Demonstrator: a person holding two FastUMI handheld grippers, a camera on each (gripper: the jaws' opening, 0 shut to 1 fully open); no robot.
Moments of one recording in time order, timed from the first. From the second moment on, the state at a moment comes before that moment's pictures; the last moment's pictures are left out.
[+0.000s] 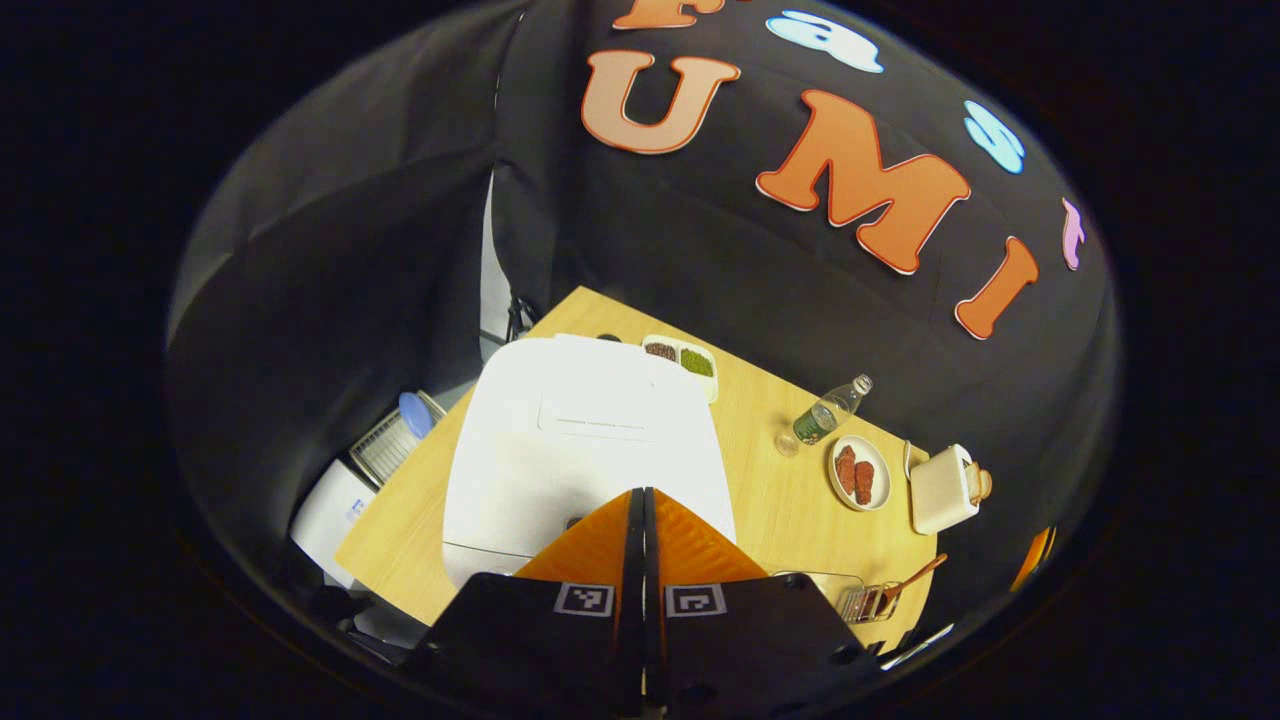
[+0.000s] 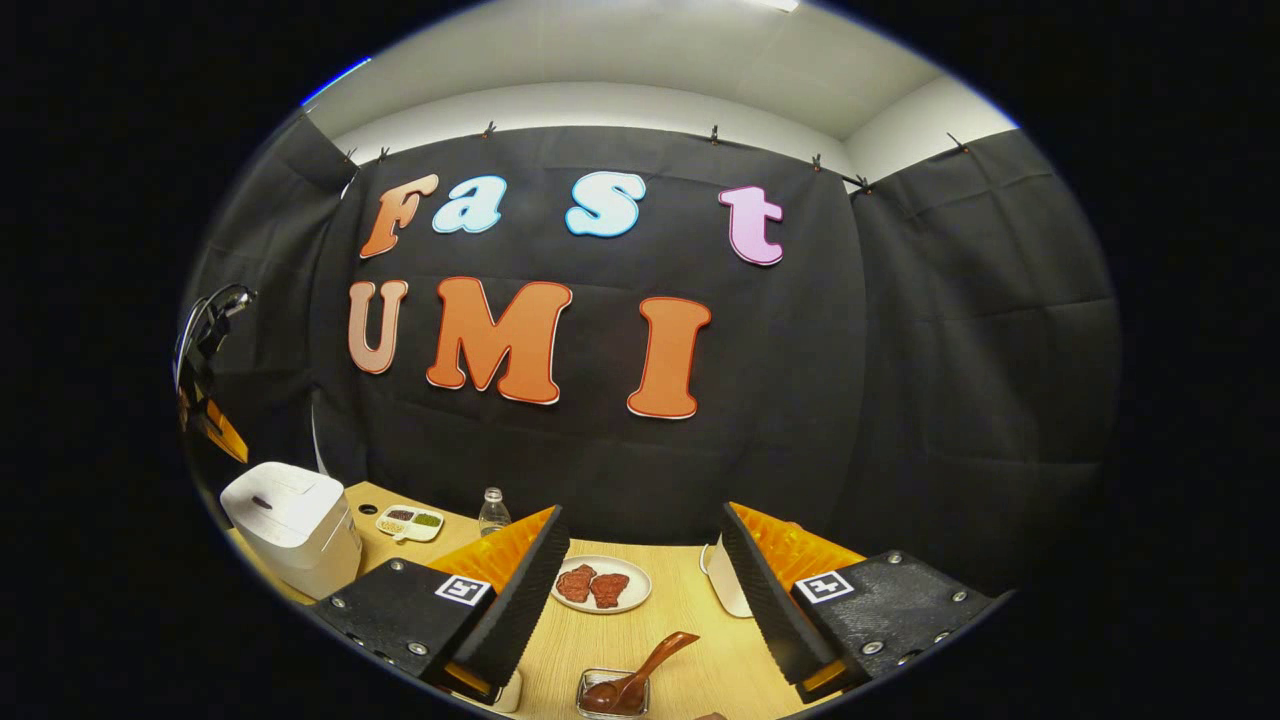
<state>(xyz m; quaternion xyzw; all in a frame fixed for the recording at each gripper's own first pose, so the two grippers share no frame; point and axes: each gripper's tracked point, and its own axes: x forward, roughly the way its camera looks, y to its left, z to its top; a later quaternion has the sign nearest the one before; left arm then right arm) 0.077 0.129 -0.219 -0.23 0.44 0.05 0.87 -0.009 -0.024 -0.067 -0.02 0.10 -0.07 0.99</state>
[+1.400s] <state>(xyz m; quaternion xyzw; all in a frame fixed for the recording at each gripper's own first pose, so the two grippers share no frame) 0.073 0.162 -0.223 -0.40 0.44 -0.01 0.81 -0.045 0.002 -0.118 -0.03 0.20 -0.09 0.97</state>
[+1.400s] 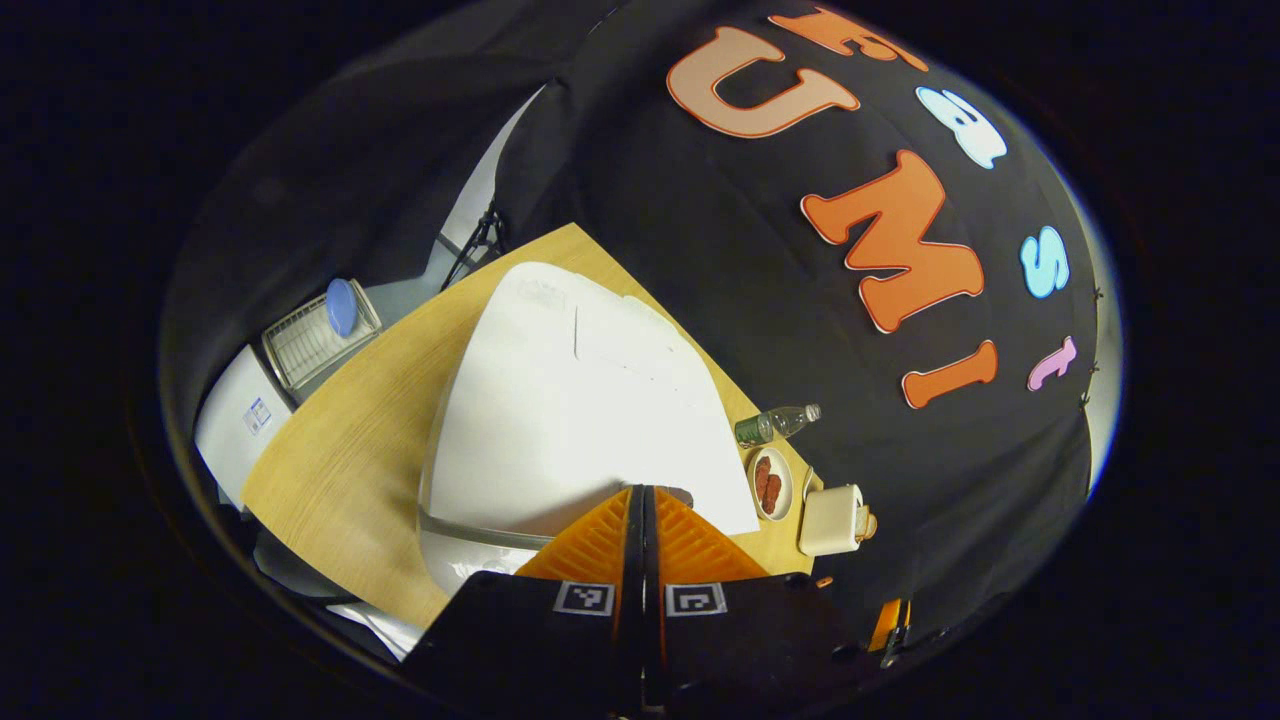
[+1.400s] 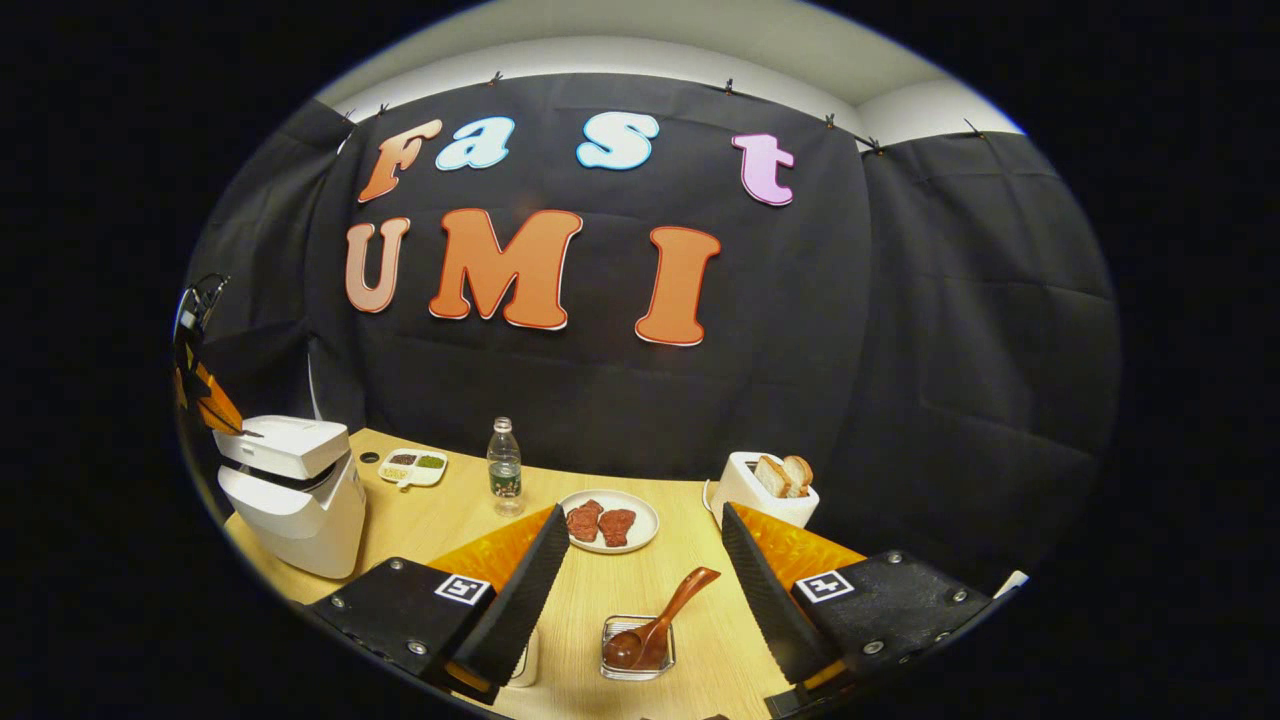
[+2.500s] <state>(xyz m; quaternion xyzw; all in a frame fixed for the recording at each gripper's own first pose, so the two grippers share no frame) 0.026 0.042 -0.117 -0.04 0.26 0.04 0.96 -0.043 -0.055 -0.285 0.11 0.38 0.01 0.92</state>
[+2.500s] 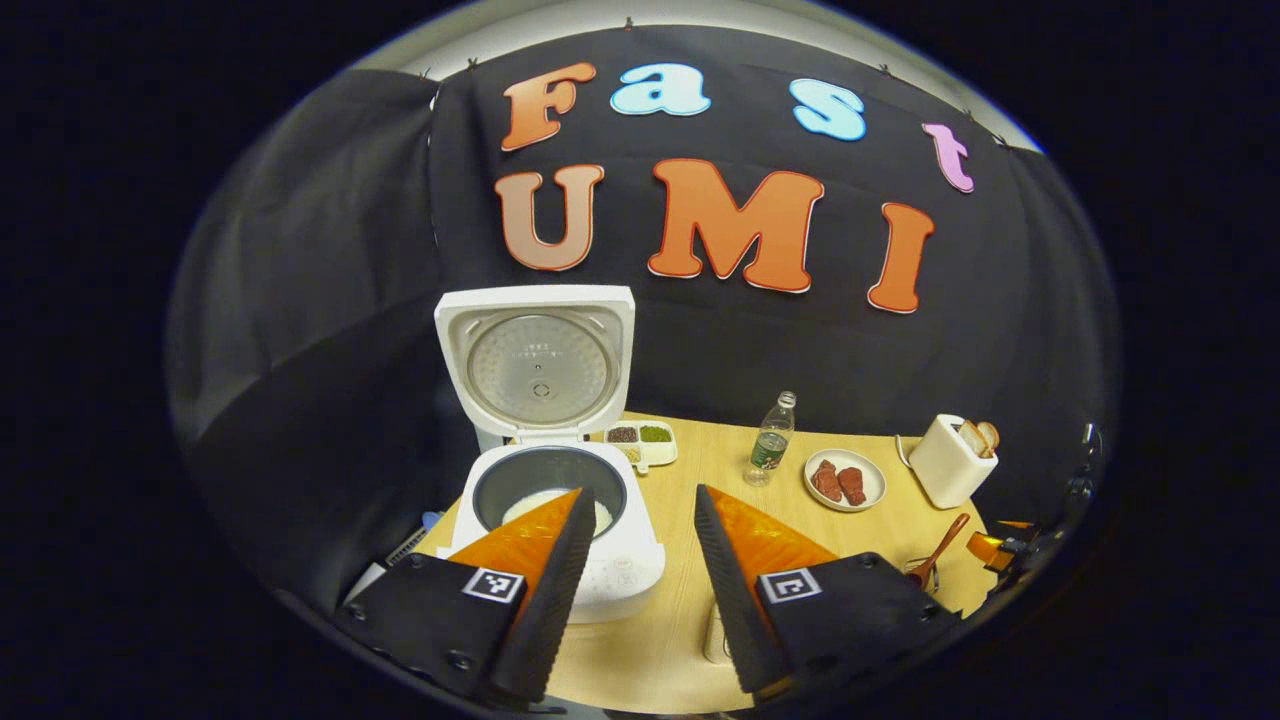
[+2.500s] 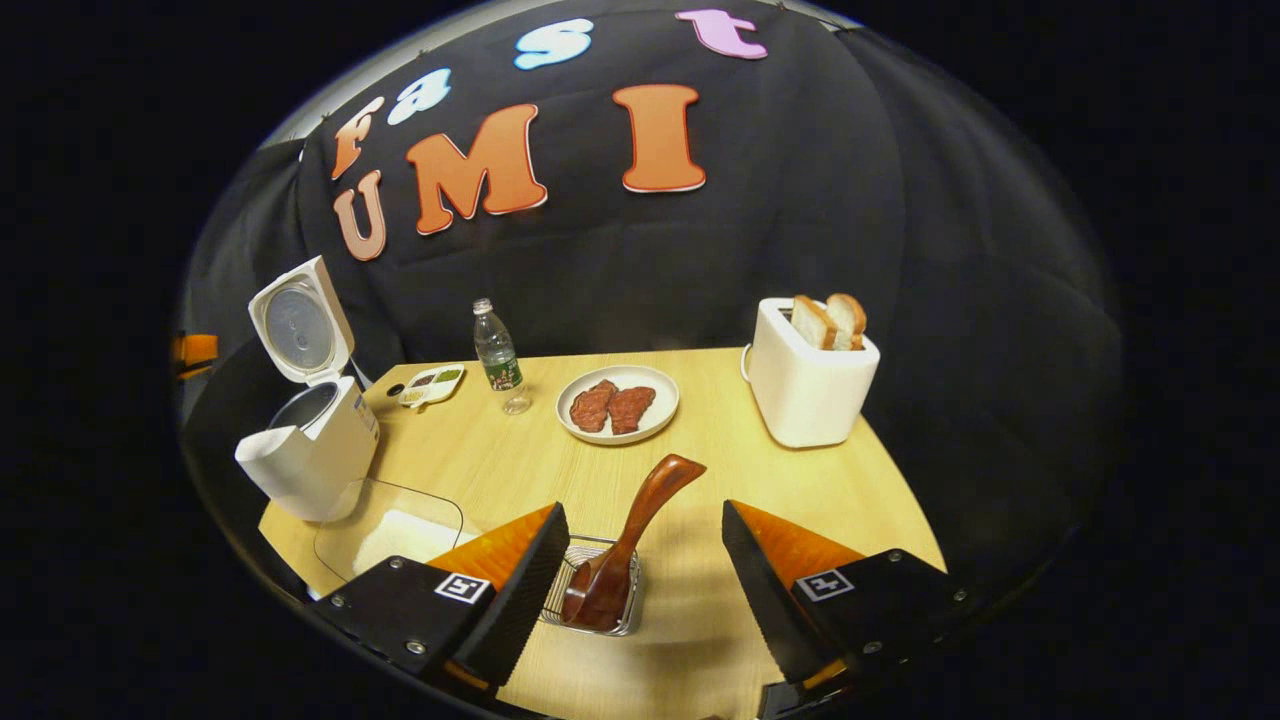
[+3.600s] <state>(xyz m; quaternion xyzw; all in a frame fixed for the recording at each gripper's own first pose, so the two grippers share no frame) -0.022 0.002 -0.134 0.04 0.28 0.08 0.96 -0.015 -0.027 -0.357 0.33 0.46 -0.02 0.83</state>
